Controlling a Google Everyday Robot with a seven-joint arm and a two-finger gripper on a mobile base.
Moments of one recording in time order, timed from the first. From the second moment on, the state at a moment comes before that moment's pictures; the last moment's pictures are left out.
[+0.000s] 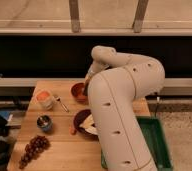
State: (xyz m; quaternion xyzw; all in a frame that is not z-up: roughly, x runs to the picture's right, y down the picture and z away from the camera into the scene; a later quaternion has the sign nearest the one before) arm 0.005 -0.037 0.934 -0.31 0.12 0.72 0.61
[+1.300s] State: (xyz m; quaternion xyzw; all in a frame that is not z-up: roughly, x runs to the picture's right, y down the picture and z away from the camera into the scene) arm -0.033 -0.047 0.904 -0.39 -0.03 0.74 0.54
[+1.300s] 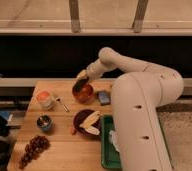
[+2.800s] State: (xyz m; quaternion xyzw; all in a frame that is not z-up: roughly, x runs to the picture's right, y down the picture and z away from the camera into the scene) arm -0.018 -0.043 0.932 -0.39 0.01 0.75 0.54
